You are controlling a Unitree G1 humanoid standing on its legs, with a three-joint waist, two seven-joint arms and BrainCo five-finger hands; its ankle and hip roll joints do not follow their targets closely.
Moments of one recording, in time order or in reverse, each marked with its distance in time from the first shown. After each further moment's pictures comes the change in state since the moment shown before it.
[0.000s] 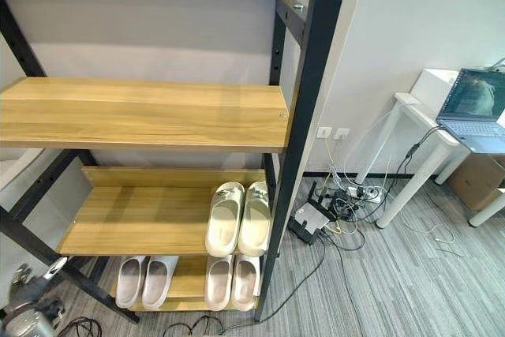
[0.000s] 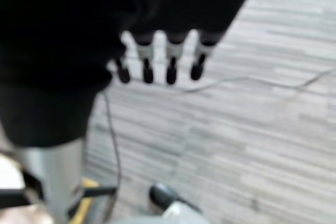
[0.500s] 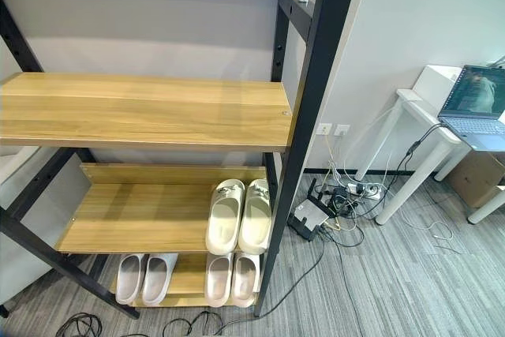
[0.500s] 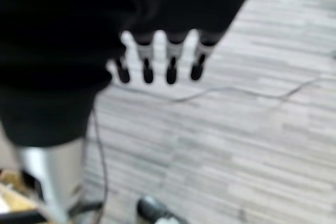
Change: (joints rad) left arm -0.005 0.001 -0.130 0.484 0.280 0.096 -0.113; right arm -0.003 -0.082 -0.020 0.039 0.017 -0.036 0.040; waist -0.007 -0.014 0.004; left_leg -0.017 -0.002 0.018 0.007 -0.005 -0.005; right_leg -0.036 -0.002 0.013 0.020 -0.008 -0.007
